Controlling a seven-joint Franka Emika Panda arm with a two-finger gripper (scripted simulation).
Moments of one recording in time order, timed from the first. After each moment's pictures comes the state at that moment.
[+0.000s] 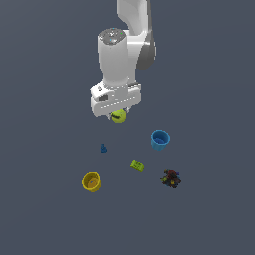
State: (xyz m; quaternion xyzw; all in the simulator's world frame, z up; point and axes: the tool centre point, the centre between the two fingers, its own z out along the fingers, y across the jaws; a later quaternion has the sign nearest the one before) arm -0.091 -0.040 0.208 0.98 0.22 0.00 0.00
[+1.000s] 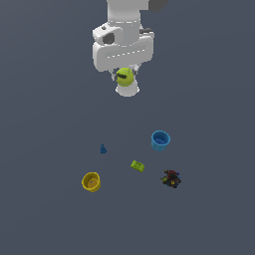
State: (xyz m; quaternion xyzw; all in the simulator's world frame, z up) arm -0.141 -0.010 0.357 0.98 0.22 0.00 0.00
